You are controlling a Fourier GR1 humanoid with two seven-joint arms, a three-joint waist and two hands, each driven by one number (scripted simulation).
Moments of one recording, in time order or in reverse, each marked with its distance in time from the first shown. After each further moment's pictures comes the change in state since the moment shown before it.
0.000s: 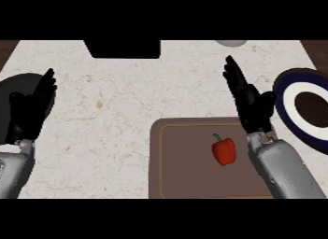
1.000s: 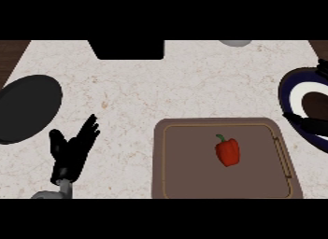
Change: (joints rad) left arm 0.249 -0.246 -0.085 -0.018 0.118 -0.061 0.022; right arm 0.188 -0.330 -0.347 0.018 0.033 0.178 -0.430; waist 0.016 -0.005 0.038
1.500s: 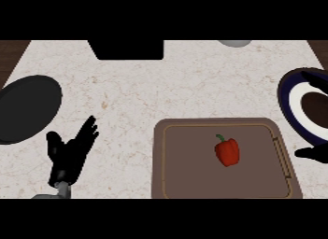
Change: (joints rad) left arm 0.023 -0.002 0.002 -0.032 0.000 -0.004 0.012; right arm 0.070 -0.230 0.153 -0.215 0.152 0.206 0.278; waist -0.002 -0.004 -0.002
